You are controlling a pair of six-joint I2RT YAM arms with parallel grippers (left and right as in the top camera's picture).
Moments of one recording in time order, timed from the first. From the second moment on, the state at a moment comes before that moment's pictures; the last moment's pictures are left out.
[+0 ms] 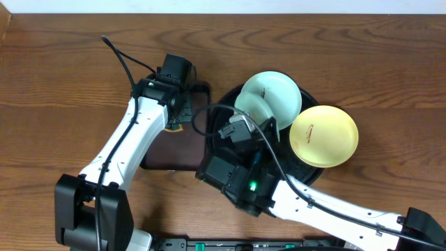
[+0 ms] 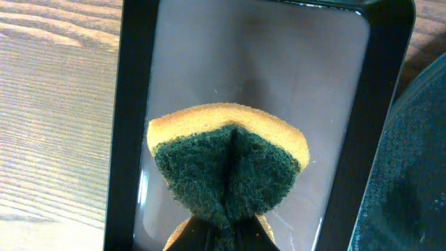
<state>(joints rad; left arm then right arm) -0.28 1.65 1.26 -0.92 -0.19 -0.35 1.12 1.53 1.13 -0.82 1.25 0.40</state>
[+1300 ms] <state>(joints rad) -0.28 1.65 1.26 -0.93 -0.19 -0.35 -0.55 1.75 1.13 -0.36 -0.09 0.09</state>
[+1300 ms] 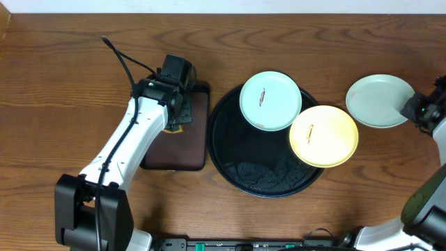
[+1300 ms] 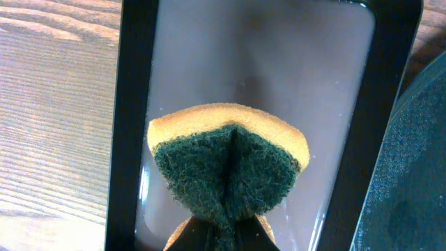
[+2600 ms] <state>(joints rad) -0.28 1.65 1.26 -0.93 -0.19 -0.35 0.17 1.98 1.51 -0.73 -0.09 -0.01</state>
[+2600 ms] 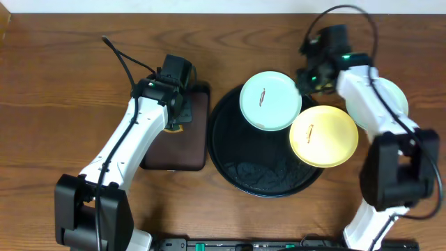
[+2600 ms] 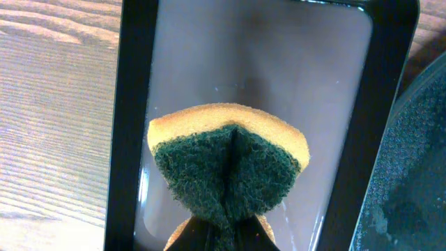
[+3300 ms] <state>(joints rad) -0.28 1.65 1.26 -0.93 -0.19 -0.35 0.21 2.07 1.50 -0.73 -0.09 -0.03</state>
